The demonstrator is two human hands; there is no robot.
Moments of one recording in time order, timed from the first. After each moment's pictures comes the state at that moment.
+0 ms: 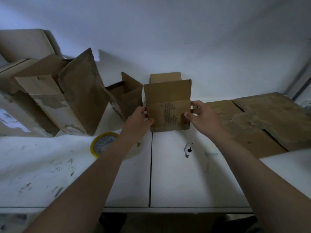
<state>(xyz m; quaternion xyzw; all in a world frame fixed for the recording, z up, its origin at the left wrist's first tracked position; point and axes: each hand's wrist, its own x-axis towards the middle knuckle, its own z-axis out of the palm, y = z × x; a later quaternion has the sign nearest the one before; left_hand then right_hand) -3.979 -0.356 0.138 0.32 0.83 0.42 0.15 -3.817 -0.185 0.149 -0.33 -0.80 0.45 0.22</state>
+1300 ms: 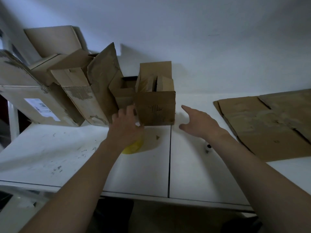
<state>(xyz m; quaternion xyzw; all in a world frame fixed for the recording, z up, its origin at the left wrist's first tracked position) -3.994 -0.451 0.150 0.28 0.95 0.16 0.04 -3.863 -0.232 0.131 -0.27 -0.94 0.23 0.01</state>
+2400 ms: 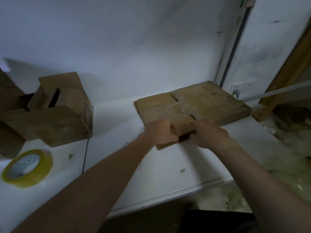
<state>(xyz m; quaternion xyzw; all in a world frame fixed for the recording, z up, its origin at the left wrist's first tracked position) -3.780 -0.149 0.103 0.60 0.77 0.11 0.17 -3.607 -0.090 0.139 -0.48 -0.86 0.18 -0.05</state>
